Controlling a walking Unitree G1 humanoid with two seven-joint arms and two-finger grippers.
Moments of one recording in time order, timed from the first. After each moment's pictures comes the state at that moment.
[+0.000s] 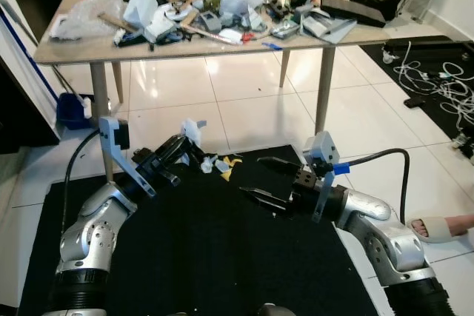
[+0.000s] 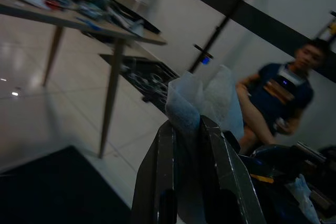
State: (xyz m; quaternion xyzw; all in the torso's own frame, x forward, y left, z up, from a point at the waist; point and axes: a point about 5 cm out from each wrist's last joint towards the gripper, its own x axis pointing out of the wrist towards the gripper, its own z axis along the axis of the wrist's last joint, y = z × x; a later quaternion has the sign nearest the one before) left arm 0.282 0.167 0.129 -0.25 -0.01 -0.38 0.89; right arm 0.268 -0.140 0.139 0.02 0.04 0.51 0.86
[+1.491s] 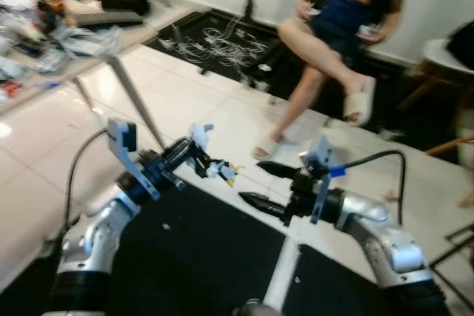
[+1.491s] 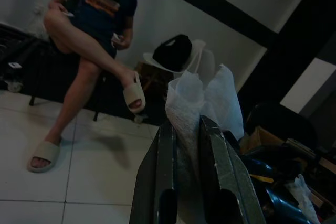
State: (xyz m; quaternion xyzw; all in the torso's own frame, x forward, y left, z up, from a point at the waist) left arm 0.282 0.156 0.132 -0.23 -0.02 -0.39 0.89; right arm 0.265 -0.141 0.134 0.02 0.06 0.50 0.86
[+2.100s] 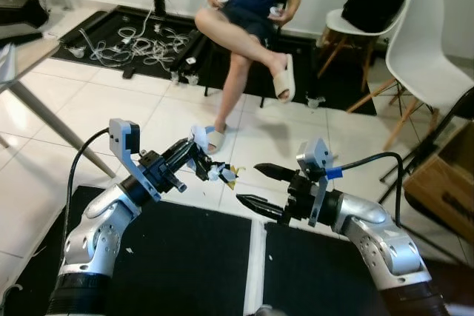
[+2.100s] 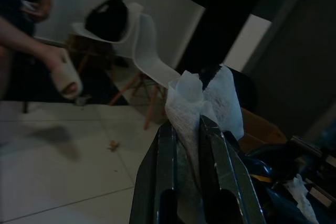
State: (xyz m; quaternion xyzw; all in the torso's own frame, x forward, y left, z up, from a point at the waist) left arm 0.283 0.154 0.131 -0.21 -0.02 -0.39 0.89; right arm 0.265 -0.138 0.133 0.02 0.06 0.51 0.86
